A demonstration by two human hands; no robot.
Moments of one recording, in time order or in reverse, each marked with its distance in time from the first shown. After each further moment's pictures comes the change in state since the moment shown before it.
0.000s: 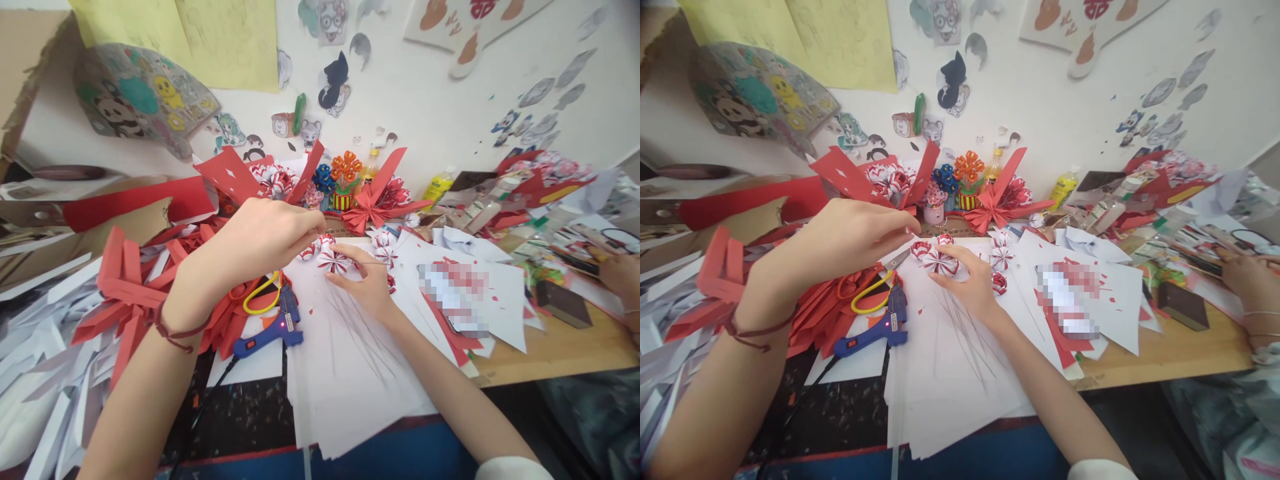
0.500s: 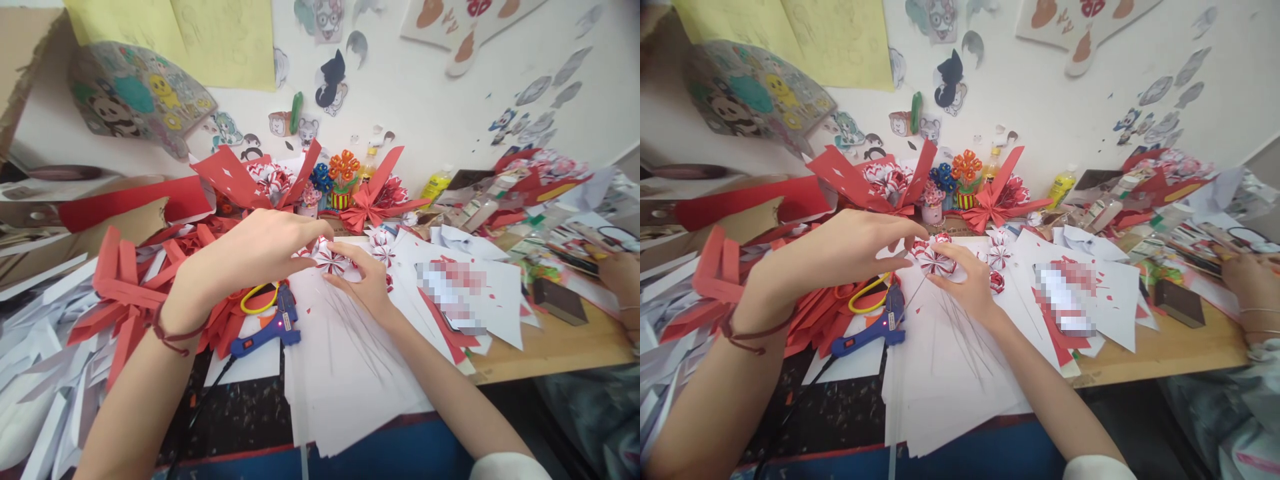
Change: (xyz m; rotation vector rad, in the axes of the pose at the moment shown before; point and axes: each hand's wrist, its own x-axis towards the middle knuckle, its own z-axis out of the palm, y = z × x) left_hand 0.001 0.006 -0.001 -0.136 -0.124 0.078; right_hand 0.000 -0.008 -0.004 -0.024 0.014 -0.151
